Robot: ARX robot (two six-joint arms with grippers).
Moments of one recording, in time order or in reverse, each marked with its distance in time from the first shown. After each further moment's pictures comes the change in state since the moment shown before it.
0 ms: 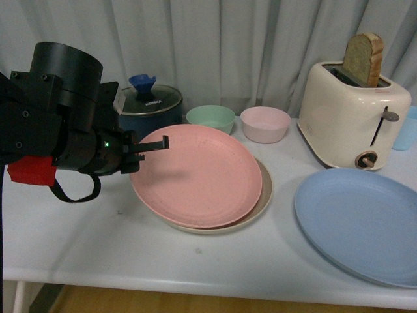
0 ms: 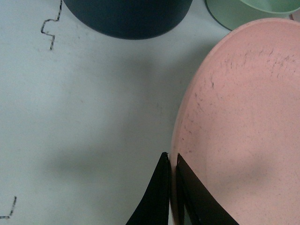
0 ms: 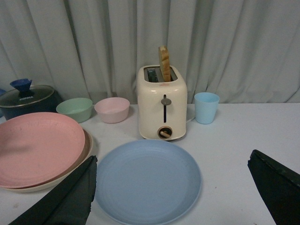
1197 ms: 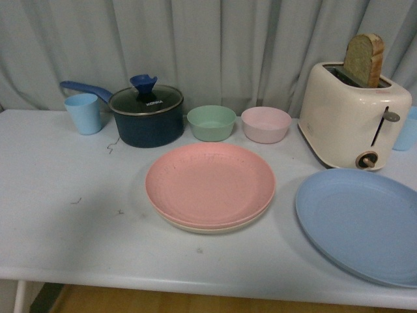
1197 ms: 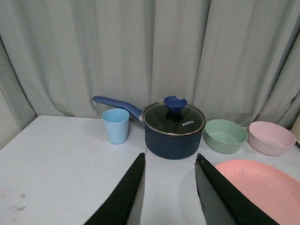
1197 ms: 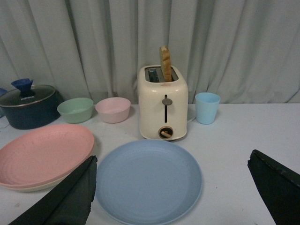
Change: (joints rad) left arm 0.079 -0.951 -0.819 0.540 -0.088 0.233; right arm 0.000 0.000 0.000 0.000 0.000 0.000
